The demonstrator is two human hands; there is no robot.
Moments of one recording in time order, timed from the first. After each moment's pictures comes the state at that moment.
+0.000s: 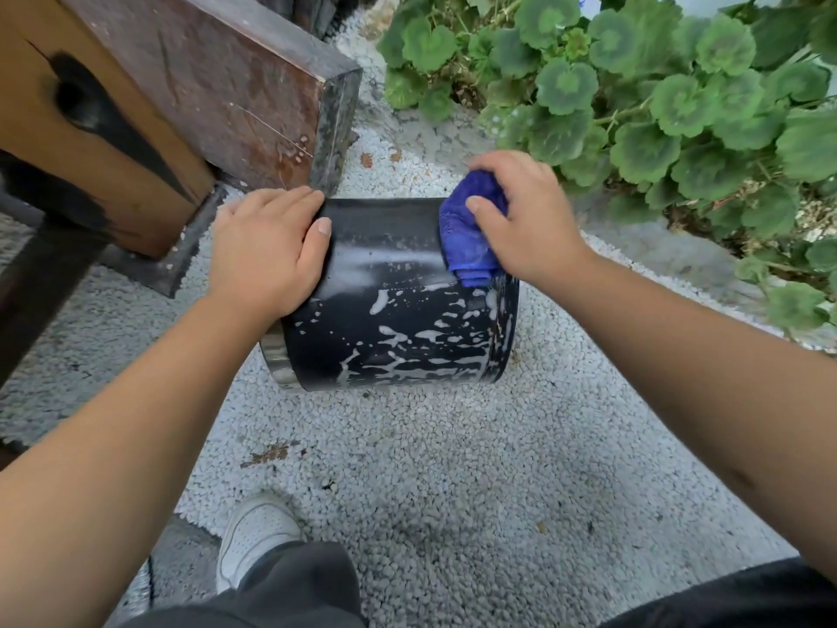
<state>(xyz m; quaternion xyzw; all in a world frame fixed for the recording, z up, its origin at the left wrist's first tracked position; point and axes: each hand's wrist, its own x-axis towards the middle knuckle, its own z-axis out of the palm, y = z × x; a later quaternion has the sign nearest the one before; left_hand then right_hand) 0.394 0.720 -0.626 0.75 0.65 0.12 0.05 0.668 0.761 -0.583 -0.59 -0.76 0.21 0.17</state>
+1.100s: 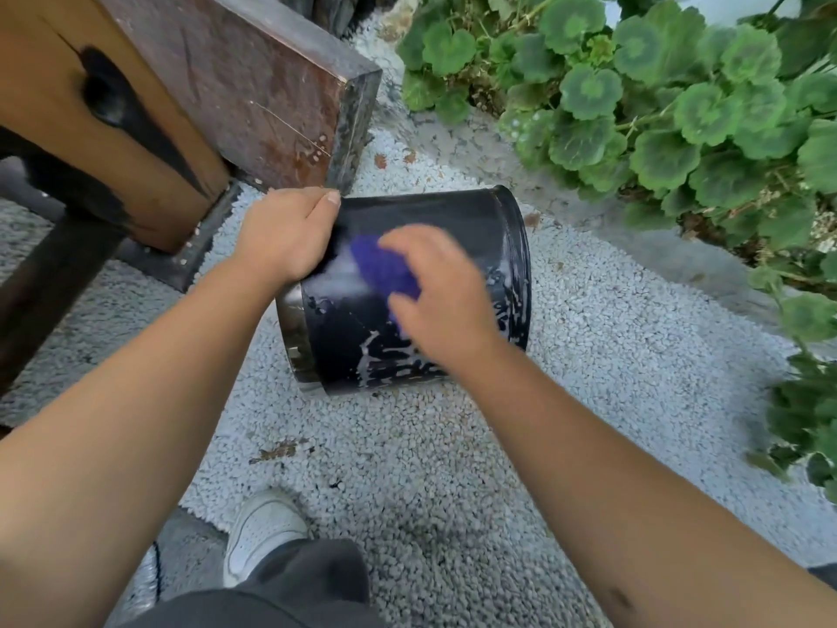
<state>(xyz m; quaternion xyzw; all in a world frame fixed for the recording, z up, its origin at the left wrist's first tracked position) 0.384 0.752 -0.639 0.68 0.70 0.14 0.19 0.579 0.688 -0.609 -0.52 -0.77 0.25 0.28</state>
